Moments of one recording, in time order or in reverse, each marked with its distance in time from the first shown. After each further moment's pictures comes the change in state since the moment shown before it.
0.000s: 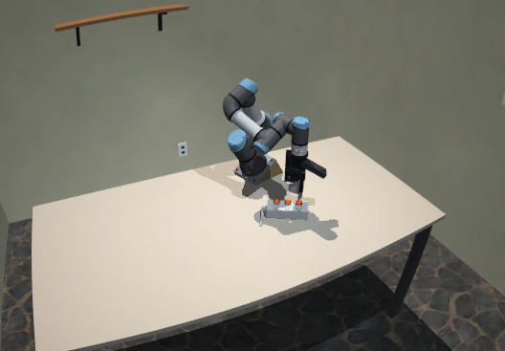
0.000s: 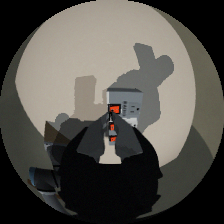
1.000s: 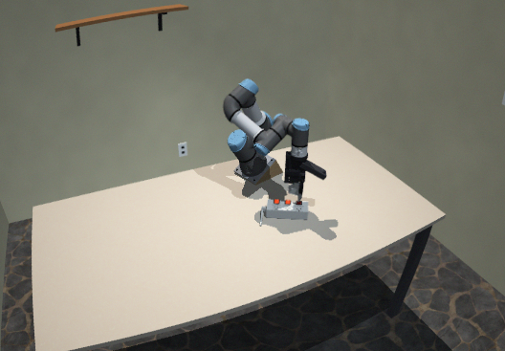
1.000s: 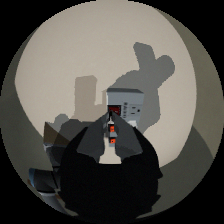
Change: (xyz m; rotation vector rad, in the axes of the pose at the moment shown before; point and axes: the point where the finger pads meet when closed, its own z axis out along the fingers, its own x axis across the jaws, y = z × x) arm 0.000 0.000 0.006 0.000 0.000 0.000
